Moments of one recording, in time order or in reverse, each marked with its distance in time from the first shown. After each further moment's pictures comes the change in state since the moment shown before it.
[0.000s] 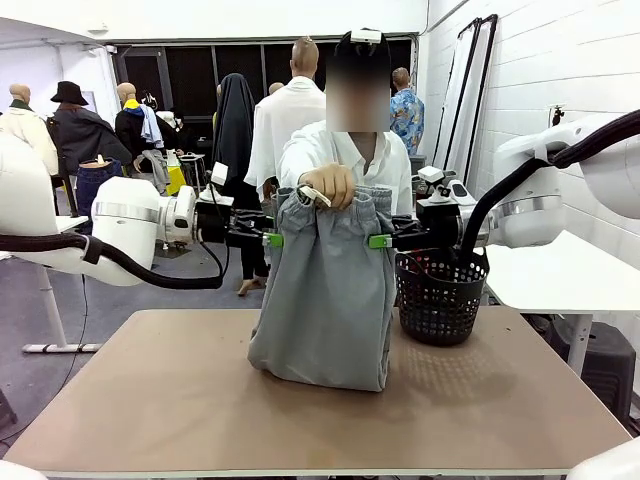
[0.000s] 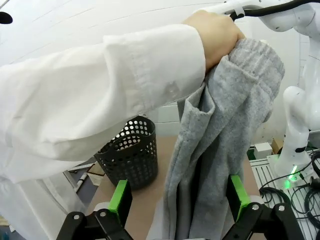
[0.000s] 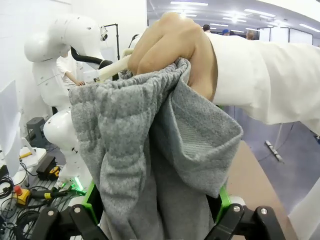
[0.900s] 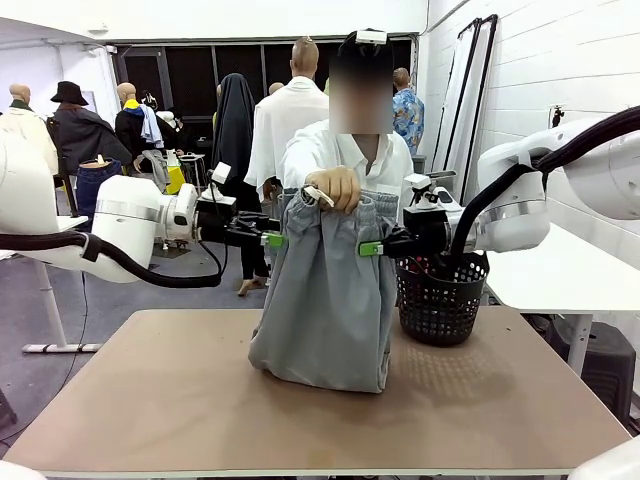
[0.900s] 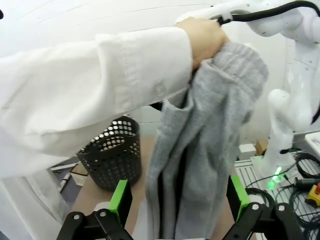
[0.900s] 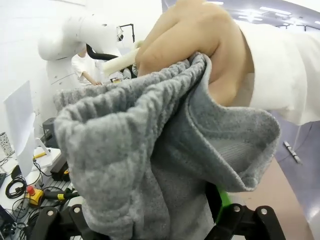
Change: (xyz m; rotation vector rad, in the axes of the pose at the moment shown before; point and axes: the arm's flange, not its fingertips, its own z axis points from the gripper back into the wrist) left arm 0.001 0.001 0.002 -0.090 0.002 0.043; right arm -0.009 0.000 -0.021 0.086 0.004 -0.032
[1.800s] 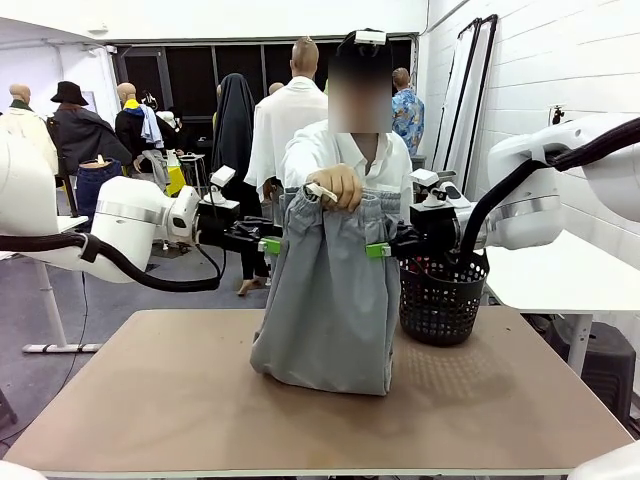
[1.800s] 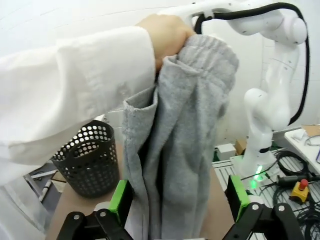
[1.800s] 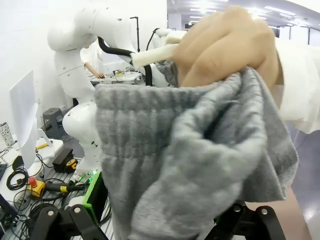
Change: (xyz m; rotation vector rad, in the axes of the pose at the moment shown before) left arm -0.002 -0.008 -0.013 -0.106 -0.010 -0.006; right arm 0.010 0.029 0.004 0.006 0.039 0.039
